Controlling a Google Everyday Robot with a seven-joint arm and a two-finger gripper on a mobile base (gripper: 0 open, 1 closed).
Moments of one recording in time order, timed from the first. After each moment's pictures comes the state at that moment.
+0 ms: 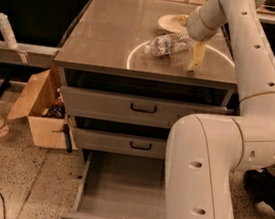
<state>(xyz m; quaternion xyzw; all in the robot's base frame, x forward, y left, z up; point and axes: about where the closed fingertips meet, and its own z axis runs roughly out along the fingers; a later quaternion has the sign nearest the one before) 0.818 -0.137 0.854 -0.81 0.51 -0.08 0.27</state>
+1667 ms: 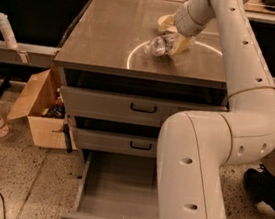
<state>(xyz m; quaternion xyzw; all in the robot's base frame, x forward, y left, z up) 0.823 -0.096 0.865 -0.84 0.46 -0.08 0.29</state>
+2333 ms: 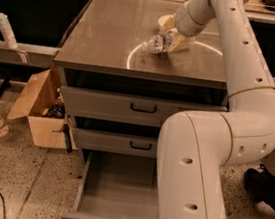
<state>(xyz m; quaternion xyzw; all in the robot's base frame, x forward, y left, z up) 0.823 -0.096 0.865 -0.84 0.46 -0.08 0.29</state>
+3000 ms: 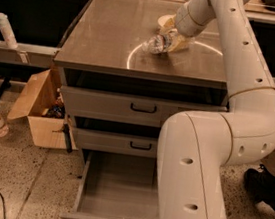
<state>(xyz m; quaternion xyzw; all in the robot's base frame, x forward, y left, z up) 0.822 -0.094 0.863 -0.84 0.45 -0.08 0.29</state>
